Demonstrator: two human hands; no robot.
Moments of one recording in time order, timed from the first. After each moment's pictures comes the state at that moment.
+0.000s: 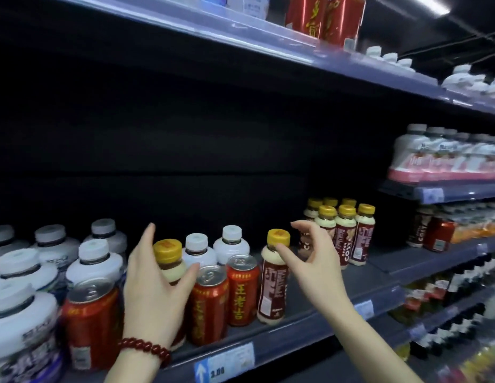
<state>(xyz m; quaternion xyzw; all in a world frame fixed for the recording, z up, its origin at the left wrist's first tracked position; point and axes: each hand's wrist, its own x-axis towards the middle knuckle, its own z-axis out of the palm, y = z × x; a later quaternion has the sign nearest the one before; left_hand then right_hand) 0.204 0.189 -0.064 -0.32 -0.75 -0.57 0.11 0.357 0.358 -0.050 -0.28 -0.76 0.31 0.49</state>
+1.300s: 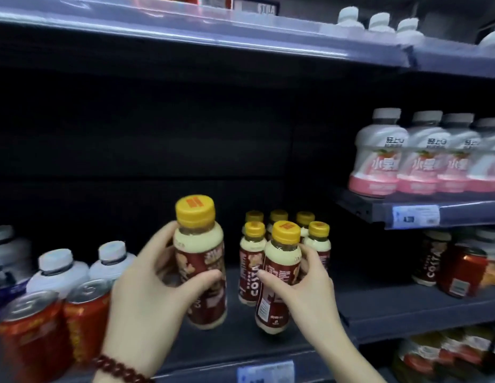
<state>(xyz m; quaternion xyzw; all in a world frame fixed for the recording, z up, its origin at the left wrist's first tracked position) 0.370 0.390 -0.030 -0.36 -0.66 -0.65 0.10 0.466 0.585 -0.074 -0.18 -0.74 0.49 0.42</state>
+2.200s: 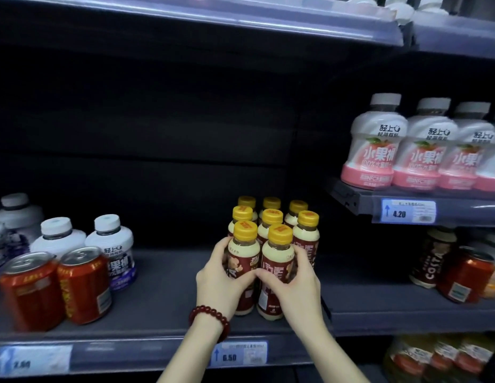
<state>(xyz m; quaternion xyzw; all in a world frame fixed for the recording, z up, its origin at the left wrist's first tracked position) 0.390 0.510 -0.101 -0.28 -0.74 -0.61 0.03 0.478 0.625 -0.106 -0.19 -0.76 0.47 0.40</state>
